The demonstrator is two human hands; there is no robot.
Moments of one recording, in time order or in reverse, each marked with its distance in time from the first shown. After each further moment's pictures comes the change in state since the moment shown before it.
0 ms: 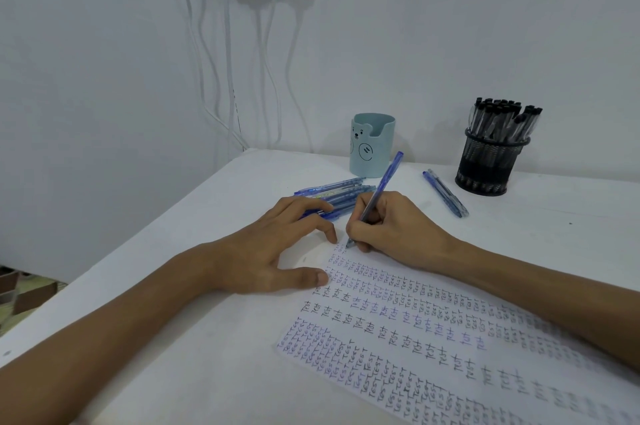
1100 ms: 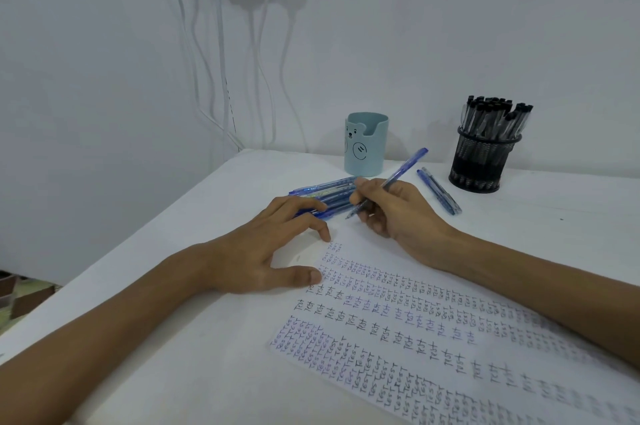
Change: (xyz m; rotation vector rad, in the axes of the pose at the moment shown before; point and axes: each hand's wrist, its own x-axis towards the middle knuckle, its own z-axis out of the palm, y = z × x) left_hand -0.001 -0.002 0.000 0.006 -0.003 0.005; right_hand 0.009 0.008 -0.005 0.504 0.186 0.163
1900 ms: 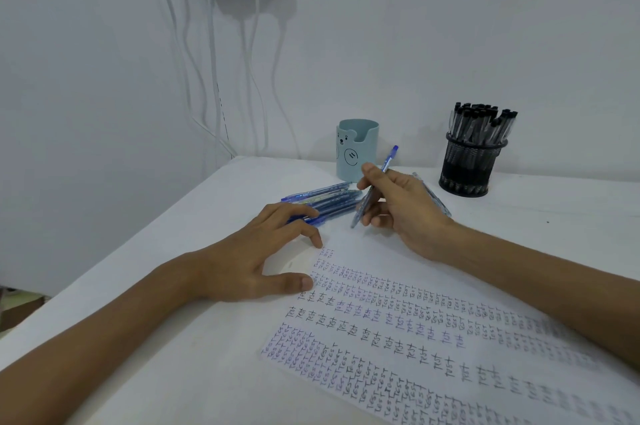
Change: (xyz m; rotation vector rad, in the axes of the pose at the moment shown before) left_hand 0.000 0.000 0.000 0.005 0.013 0.018; right_hand 0.014 -0.006 -0.016 0.107 0.099 -0.018
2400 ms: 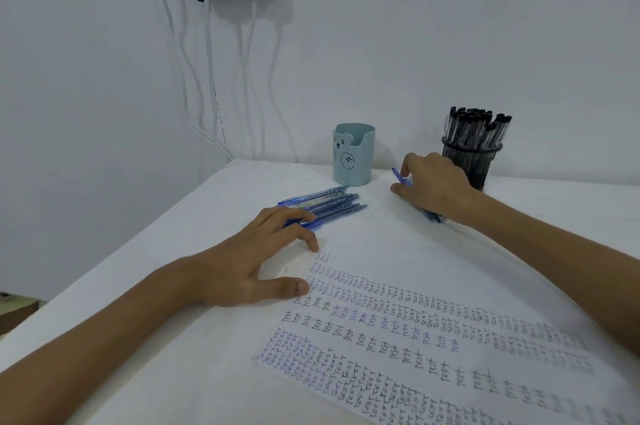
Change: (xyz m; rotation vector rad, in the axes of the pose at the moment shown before) left_hand -0.001 0.000 0.000 -0.010 -0.009 -0.013; right_hand 0.058 -0.012 -0.073 -1.573 0.199 -0.134
